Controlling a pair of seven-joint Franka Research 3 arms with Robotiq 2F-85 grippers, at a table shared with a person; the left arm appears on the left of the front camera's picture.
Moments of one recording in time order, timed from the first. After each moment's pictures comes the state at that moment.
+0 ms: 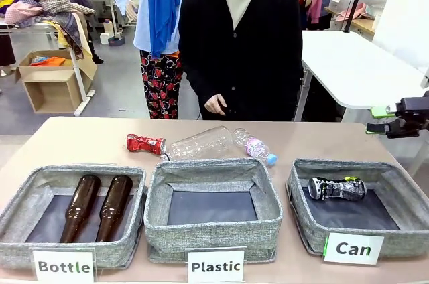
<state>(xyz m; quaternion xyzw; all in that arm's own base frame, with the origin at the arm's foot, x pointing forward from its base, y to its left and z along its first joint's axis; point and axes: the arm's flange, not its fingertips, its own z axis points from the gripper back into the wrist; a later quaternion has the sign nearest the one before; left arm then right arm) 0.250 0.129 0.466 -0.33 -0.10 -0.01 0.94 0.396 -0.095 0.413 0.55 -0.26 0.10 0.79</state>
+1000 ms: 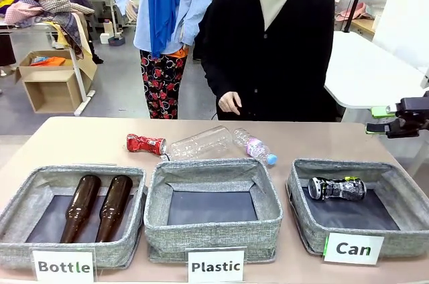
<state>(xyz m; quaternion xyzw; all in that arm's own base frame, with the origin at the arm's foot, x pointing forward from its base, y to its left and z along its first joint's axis) 0.247 0.117 0.483 -0.30 -0.11 -0.01 0.95 0.396 -0.095 0.413 0.55 -0.26 0.10 0.79</state>
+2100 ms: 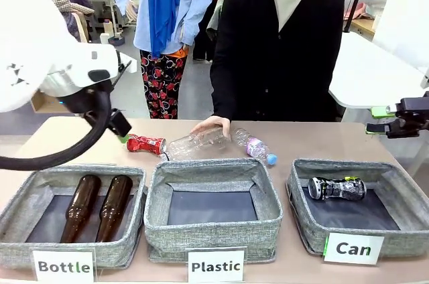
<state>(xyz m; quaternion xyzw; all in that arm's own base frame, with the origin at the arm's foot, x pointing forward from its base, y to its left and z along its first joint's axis) 0.389 -0.174 0.486 -0.02 -0.21 -0.28 0.94 0.396 -0.095 0.413 0.54 -0.26 0.10 0.79</state>
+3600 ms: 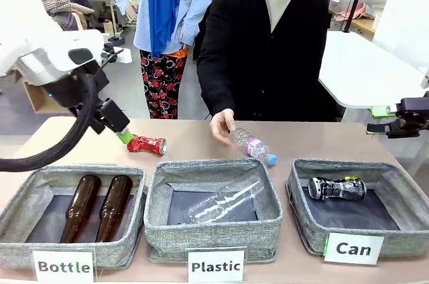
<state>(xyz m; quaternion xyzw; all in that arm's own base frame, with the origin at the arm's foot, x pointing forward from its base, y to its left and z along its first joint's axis) 0.382 -0.162 0.506 -0.14 -0.15 -0.30 0.93 0.396 -0.096 0.413 0.54 -0.26 0.10 0.79</state>
